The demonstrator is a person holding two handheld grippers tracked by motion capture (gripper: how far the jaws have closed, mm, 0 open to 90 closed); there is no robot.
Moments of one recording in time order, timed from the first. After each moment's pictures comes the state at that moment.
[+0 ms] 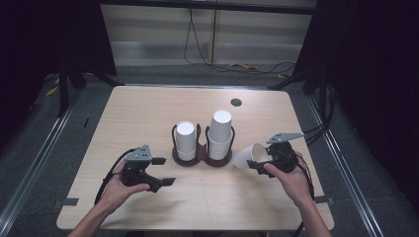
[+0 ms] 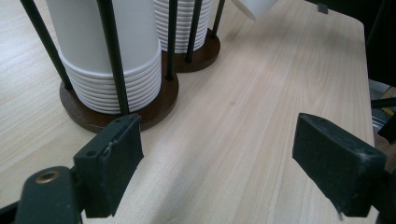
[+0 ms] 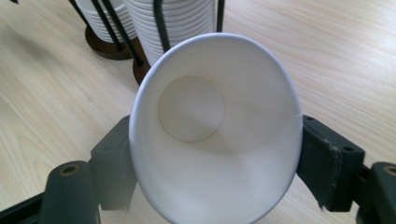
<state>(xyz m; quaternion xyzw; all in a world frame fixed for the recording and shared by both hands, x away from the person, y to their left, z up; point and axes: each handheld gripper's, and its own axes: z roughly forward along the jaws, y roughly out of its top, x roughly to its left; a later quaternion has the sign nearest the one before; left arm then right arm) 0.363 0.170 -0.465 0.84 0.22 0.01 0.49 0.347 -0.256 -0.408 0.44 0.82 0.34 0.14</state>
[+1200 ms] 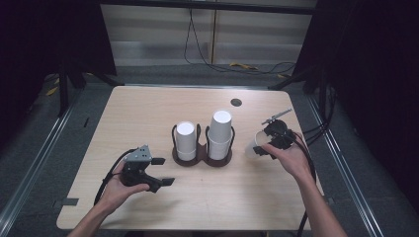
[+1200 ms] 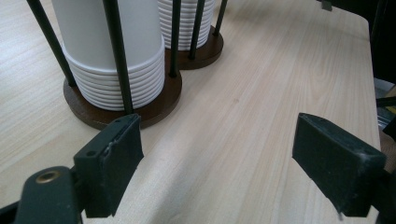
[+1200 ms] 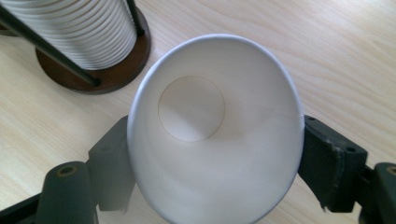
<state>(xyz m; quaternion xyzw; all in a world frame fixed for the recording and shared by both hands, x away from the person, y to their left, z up) 0.364 0.172 -0.468 0.85 0.22 0.02 0.49 0.408 -0.258 -0.392 0.48 0.85 0.19 0.15</state>
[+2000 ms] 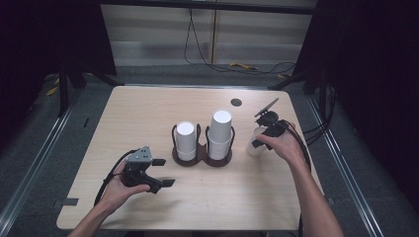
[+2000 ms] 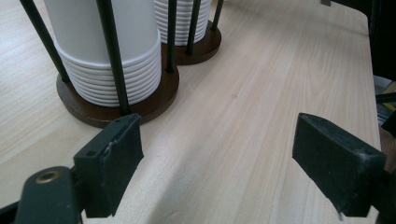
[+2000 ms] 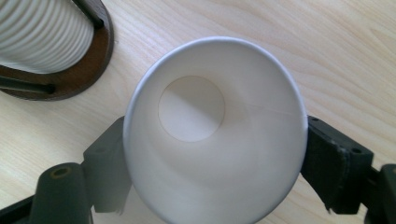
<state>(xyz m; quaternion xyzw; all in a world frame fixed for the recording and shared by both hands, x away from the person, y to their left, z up) 0.363 0.170 -0.471 0.85 0.21 0.01 0.48 0.450 -0.249 -0.399 0.49 0.86 0.10 0.13</state>
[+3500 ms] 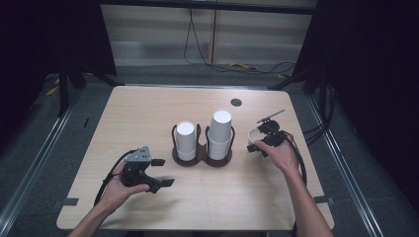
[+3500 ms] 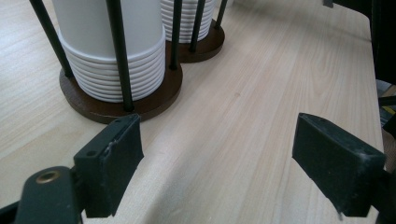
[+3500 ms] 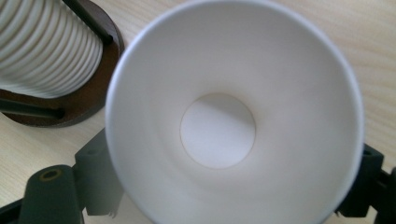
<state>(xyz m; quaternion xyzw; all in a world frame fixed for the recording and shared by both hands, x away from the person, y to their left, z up) 0.365 0.173 -0.474 0.85 0.22 0.01 0.48 0.439 -0.259 -0.437 0.53 0.82 0.20 0.11</state>
